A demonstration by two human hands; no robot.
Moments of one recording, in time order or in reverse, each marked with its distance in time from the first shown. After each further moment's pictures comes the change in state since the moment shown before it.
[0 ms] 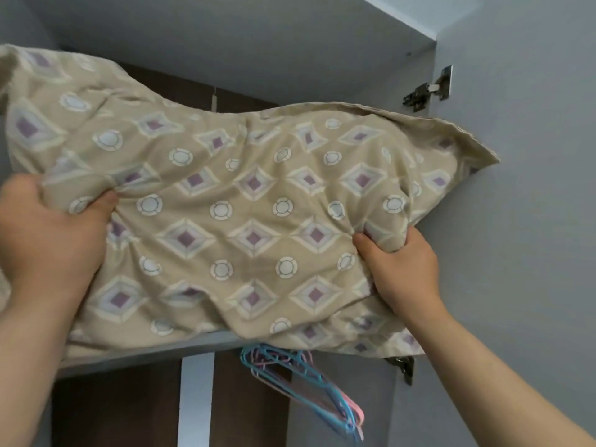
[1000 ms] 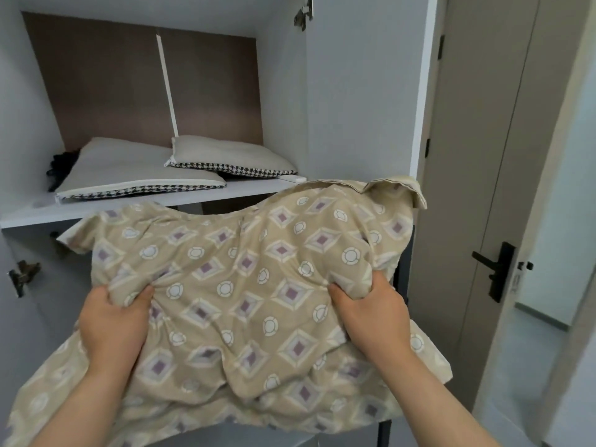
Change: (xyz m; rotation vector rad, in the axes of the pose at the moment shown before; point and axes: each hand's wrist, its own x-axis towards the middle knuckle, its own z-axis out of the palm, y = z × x) left_hand -0.365 0.110 -0.182 0.315 -0.230 -0.300; right_hand -0.276 0.056 -0.304 -0.207 -0.212 0.362
